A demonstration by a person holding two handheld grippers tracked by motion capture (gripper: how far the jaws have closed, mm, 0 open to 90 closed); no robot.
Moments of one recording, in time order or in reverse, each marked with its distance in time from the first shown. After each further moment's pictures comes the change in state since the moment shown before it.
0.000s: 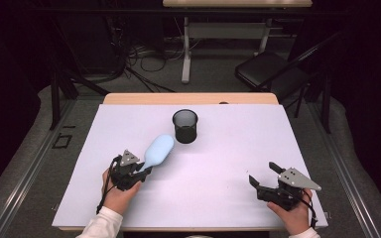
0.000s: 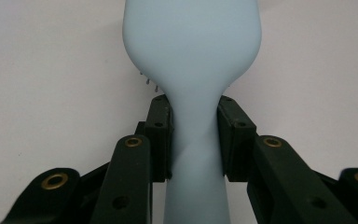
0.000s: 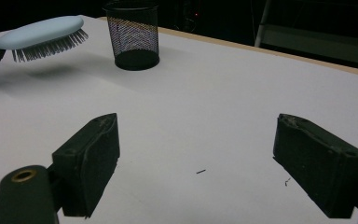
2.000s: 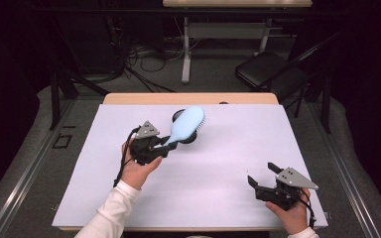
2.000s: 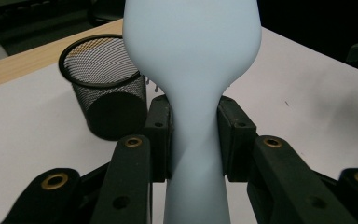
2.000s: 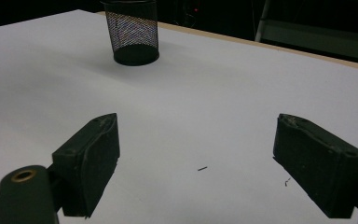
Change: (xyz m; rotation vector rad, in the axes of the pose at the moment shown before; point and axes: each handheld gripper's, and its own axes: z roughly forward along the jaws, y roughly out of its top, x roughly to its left) left arm -0.040 0.104 -0.006 -0.172 -0.194 0.104; right arm 0.001 -0.002 0.004 0.018 -0.003 0.002
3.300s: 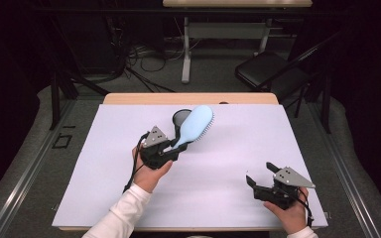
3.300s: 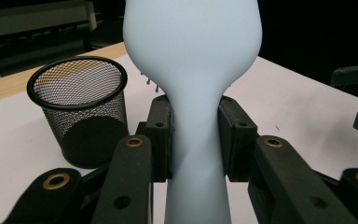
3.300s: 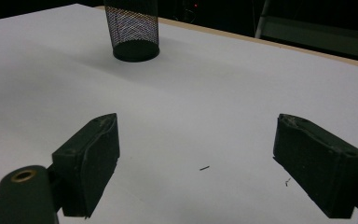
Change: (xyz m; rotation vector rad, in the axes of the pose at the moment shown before) left arm -0.017 -0.014 0.018 -0.135 -0.005 -0.001; right arm 0.003 0.001 0.004 0.020 -0.004 -0.009
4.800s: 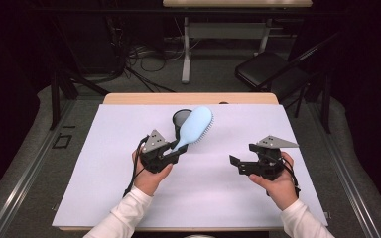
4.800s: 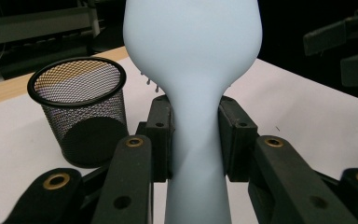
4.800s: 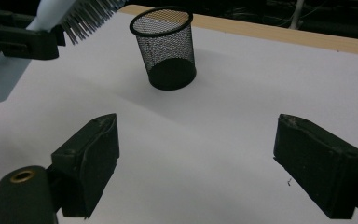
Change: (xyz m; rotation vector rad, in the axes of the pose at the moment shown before) left arm -0.005 -0.007 -0.002 -0.025 0.010 0.006; right arm 0.010 0.085 0.039 0.144 0.131 0.120
